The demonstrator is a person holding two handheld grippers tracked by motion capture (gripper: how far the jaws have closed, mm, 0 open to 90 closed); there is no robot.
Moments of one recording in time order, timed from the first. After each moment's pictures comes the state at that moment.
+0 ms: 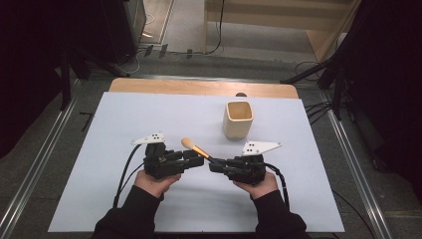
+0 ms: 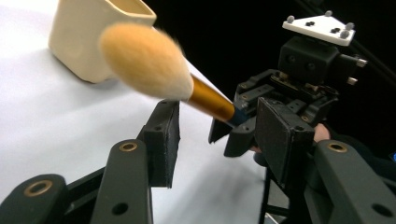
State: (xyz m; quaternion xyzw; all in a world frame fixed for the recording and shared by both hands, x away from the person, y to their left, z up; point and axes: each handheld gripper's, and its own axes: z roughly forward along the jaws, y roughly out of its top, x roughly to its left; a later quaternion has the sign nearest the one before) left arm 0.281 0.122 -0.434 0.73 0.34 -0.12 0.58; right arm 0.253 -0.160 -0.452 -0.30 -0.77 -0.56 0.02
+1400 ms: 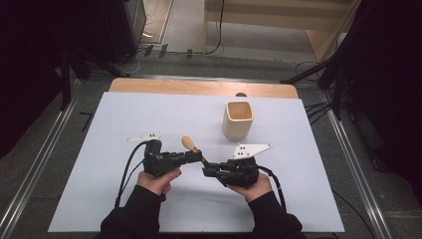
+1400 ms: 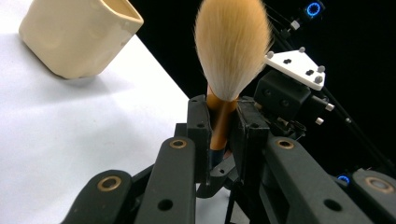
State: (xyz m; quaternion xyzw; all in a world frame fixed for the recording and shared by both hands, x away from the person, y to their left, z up) left arm 0.289 0.128 -0.444 0.67 0.36 -0.21 0.62; right arm 0.253 -0.143 -0.458 -0.29 -0.79 -0.55 0.03
